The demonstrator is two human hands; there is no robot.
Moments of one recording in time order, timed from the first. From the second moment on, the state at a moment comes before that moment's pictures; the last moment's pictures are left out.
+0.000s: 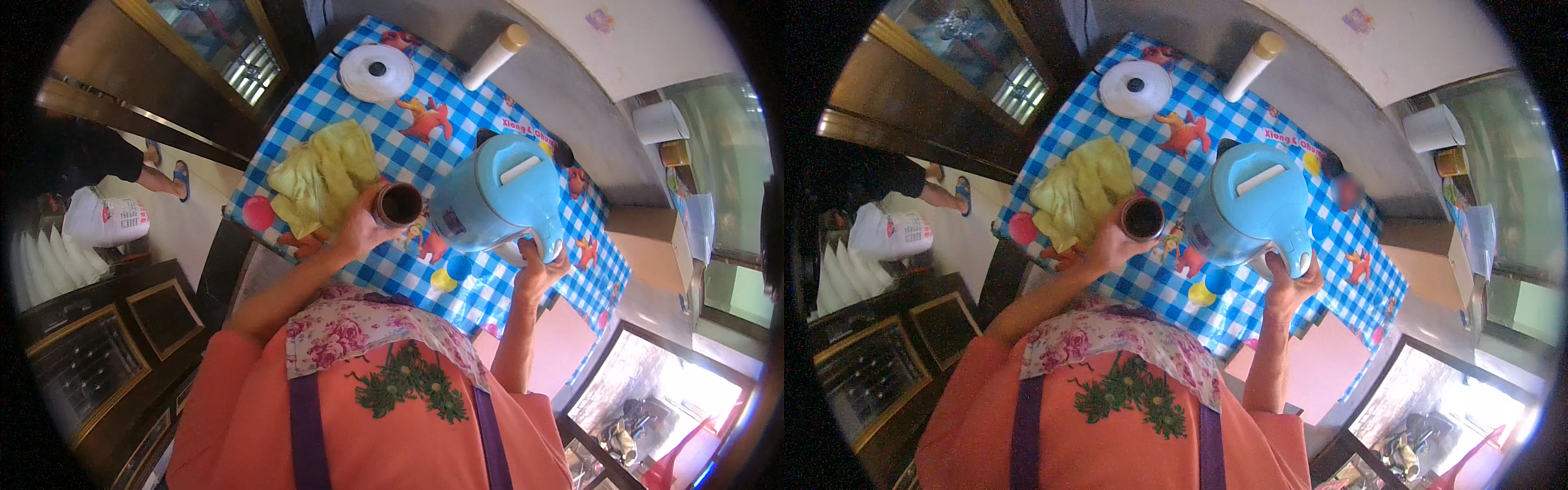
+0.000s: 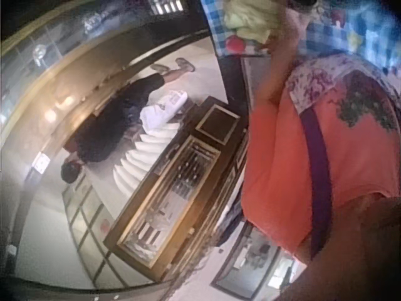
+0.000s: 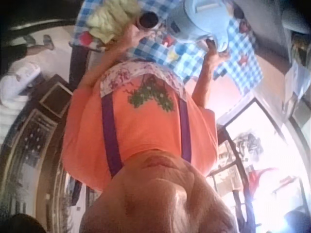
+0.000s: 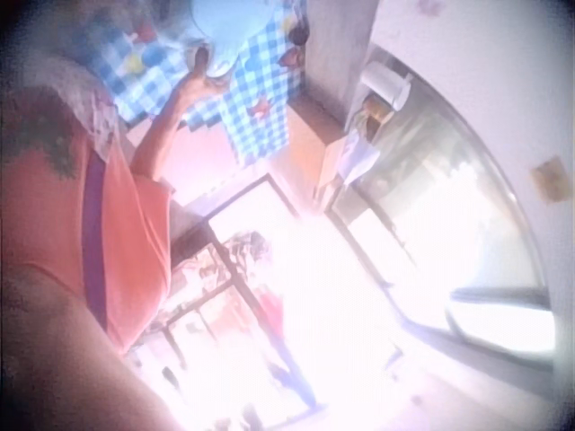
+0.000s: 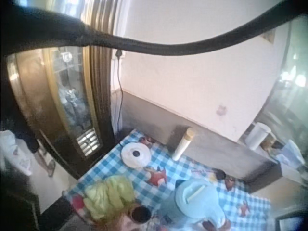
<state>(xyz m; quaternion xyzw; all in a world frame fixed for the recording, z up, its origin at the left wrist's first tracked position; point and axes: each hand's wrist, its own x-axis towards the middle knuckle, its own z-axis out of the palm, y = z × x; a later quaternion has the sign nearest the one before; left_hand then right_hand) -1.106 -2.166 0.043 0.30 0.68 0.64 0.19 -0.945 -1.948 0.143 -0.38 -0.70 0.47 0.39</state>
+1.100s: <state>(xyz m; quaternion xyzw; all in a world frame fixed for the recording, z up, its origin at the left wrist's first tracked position) -1.145 -2.295 0.042 0.10 0.74 0.66 -0.09 -0.903 -1.986 0.228 -0.32 -0.83 0.40 0.24</state>
